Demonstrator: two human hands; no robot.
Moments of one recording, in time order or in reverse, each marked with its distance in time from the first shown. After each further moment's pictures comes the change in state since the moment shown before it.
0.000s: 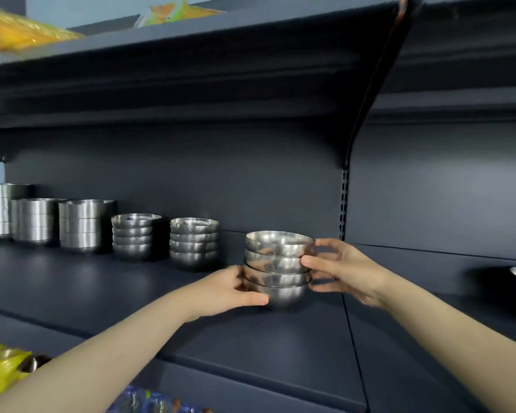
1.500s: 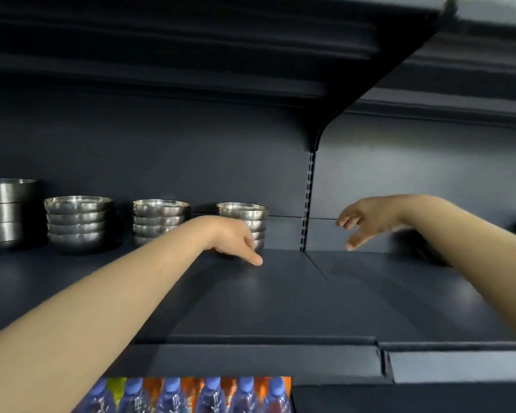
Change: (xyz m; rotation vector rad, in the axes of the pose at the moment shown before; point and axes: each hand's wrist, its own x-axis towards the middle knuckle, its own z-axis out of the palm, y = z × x) left_hand 0.028 0.051 -0.045 0.733 -0.289 0.098; right_hand -0.041 -0.097 -0.015 -1.427 0.026 0.487
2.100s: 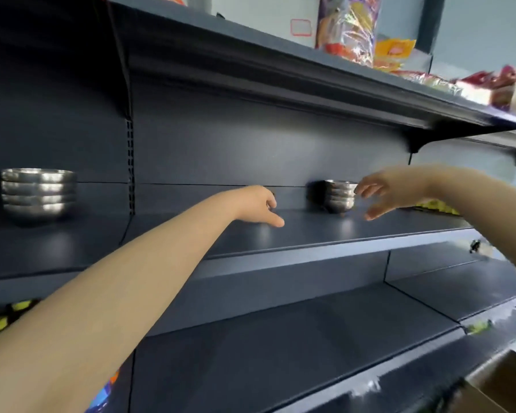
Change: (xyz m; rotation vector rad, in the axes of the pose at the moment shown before) left_hand -0.017 0.392 0.075 -0.081 0.132 0.471; right_hand -0.304 0.292 0.005 -0.109 0.128 0.375
